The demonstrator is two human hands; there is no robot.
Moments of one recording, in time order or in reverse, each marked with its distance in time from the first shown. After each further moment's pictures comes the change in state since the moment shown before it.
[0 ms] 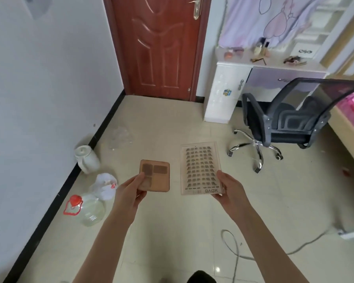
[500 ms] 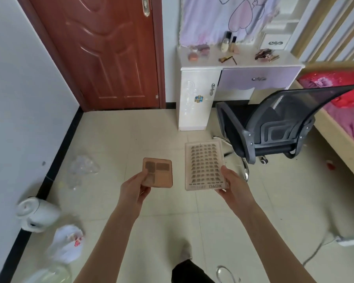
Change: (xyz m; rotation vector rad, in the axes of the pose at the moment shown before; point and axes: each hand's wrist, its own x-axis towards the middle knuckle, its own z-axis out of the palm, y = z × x) left_hand 0.251 0.045 0.256 0.096 -0.116 -0.132; right_hand 0.259 -0.162 -0.054 0.119 0.149 -0.064
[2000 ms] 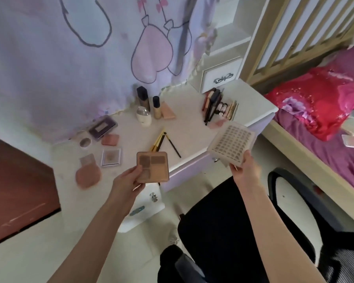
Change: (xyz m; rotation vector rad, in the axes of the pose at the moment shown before) left_hand 0.651 0.246 0.730 0.382 -0.425 -0.122; right_hand 0.792 -0.496 -0.101 0.565 0.814 -0.210
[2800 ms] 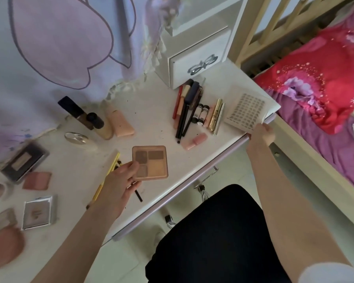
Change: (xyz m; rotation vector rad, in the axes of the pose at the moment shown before) left_hand 0.180 0.007 0.150 0.131 0.018 -0.178; right_hand 0.283 -0.093 0.064 -0.354 0.388 -0.179
